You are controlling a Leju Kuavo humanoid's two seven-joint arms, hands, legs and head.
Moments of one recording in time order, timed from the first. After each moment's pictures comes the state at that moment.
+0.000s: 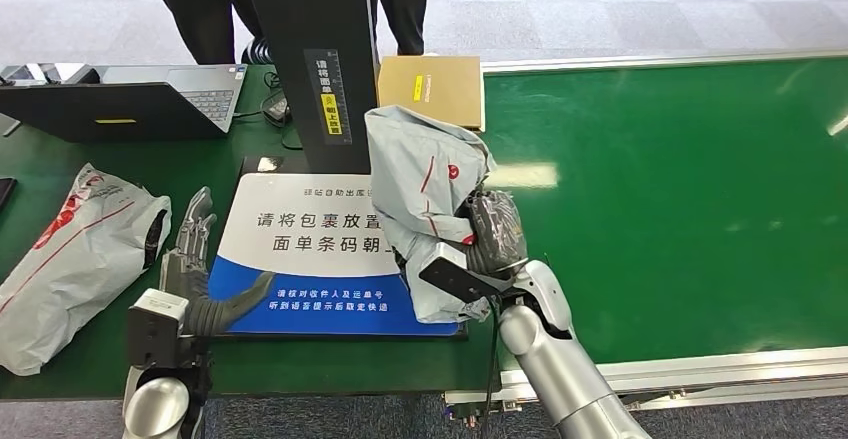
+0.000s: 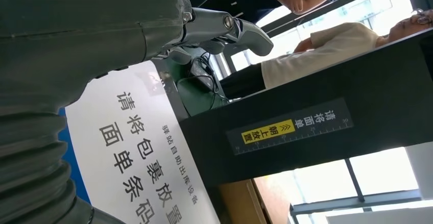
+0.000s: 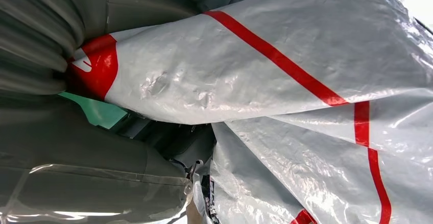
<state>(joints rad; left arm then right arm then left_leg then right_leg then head) -0.01 -0.09 -0.04 -1.61 -0.42 -0.07 -0.48 -0.41 0.10 0.27 -1.11 0.80 -0.46 -0.33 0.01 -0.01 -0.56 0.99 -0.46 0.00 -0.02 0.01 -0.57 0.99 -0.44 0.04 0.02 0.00</state>
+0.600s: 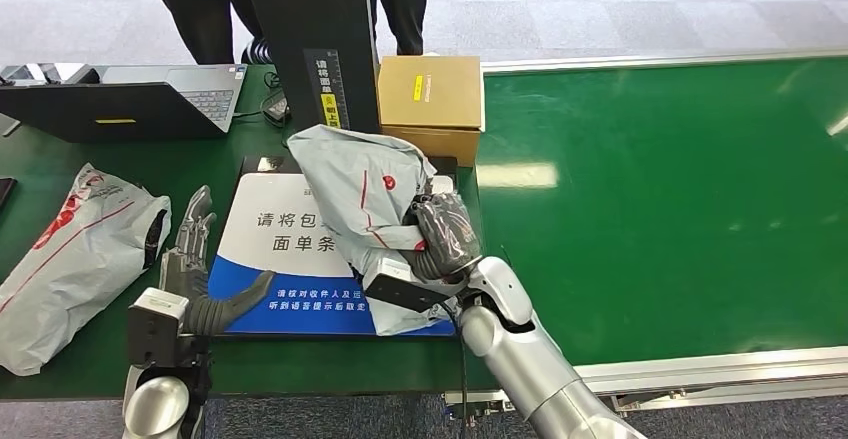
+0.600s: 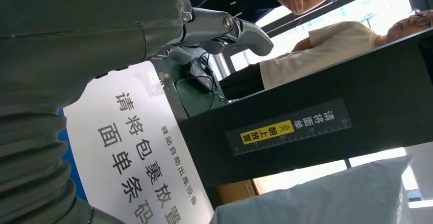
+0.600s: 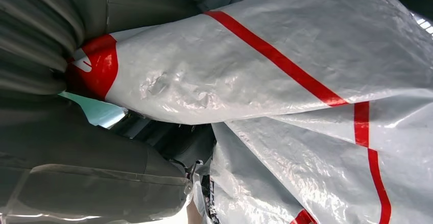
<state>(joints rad) -0.01 -0.09 -0.04 -1.61 -0.42 -0.07 -0.48 -0.48 0.16 0.41 -1.01 0.88 -0.47 -0.30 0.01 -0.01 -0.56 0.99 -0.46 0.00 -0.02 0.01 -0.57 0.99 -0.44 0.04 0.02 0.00</state>
